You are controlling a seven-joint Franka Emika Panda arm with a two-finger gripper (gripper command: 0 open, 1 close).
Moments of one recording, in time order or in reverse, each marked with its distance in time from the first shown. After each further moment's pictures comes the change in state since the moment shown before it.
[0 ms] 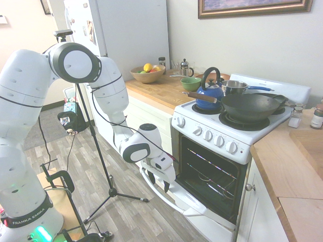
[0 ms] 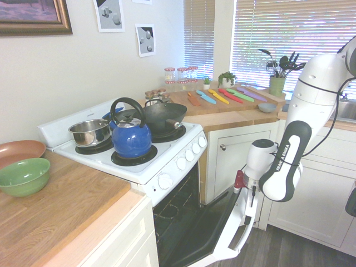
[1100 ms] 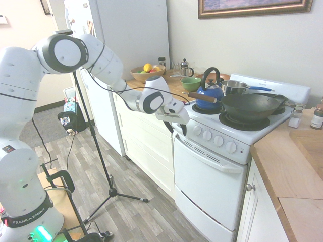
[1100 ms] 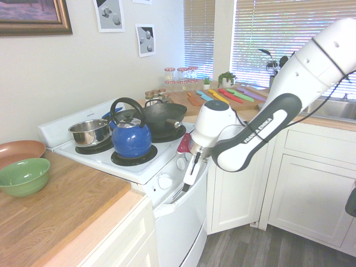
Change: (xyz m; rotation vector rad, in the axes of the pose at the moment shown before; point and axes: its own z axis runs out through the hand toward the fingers) arm 0.057 -0.190 -0.178 0.091 0.206 -0.042
